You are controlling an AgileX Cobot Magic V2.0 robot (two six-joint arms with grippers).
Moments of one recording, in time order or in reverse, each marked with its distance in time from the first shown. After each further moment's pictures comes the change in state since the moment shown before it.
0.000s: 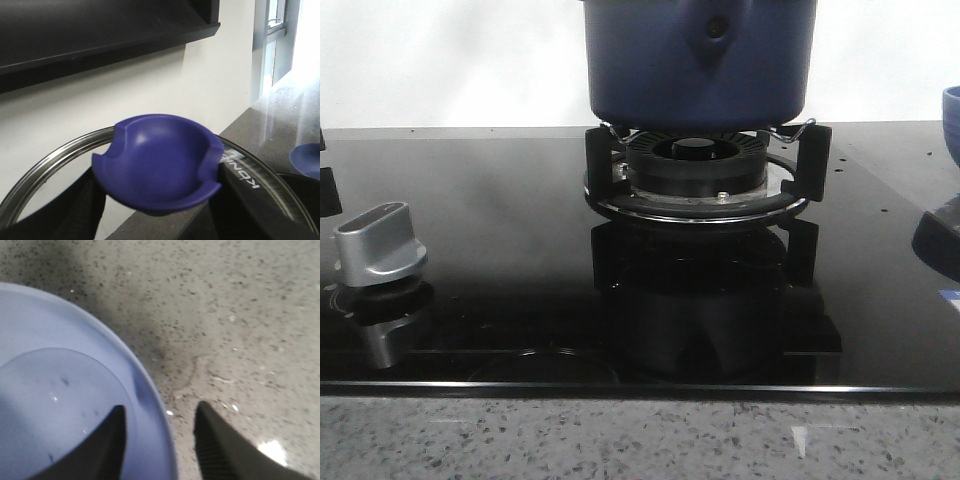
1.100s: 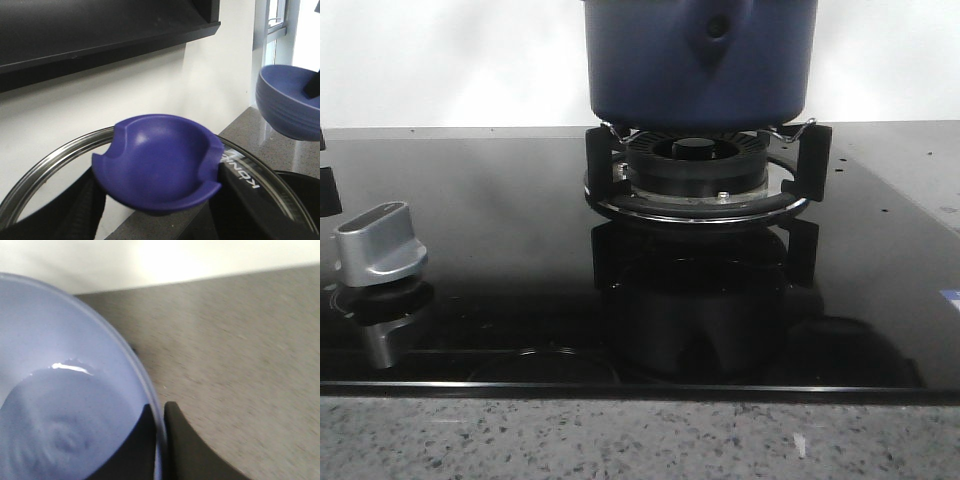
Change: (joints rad) left arm 0.000 0.000 0.000 0.002 0.002 -0.002; right arm 0.236 0.022 -0.580 0.112 0.207 -0.042
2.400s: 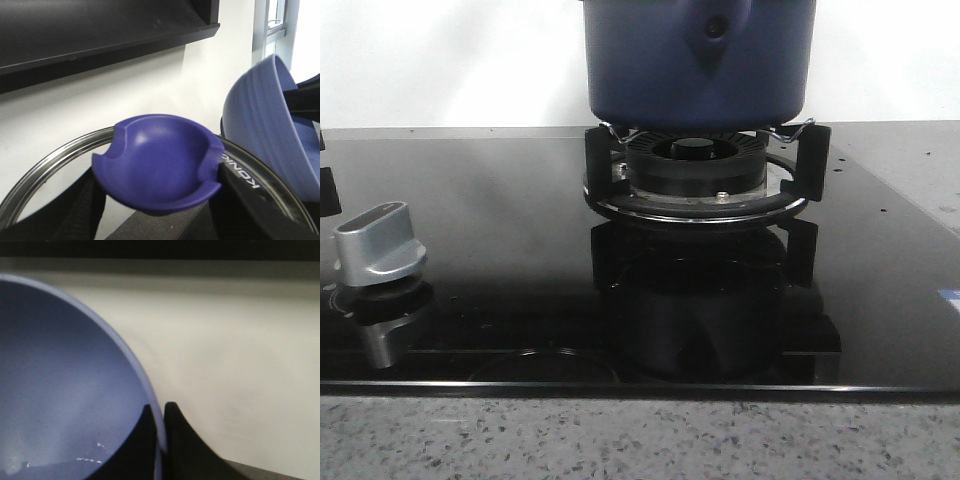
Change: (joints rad) left arm 0.000 0.000 0.000 -0.002 0.000 0.000; right arm 0.331 -0.151 0.677 -0.051 -1.294 -0.138
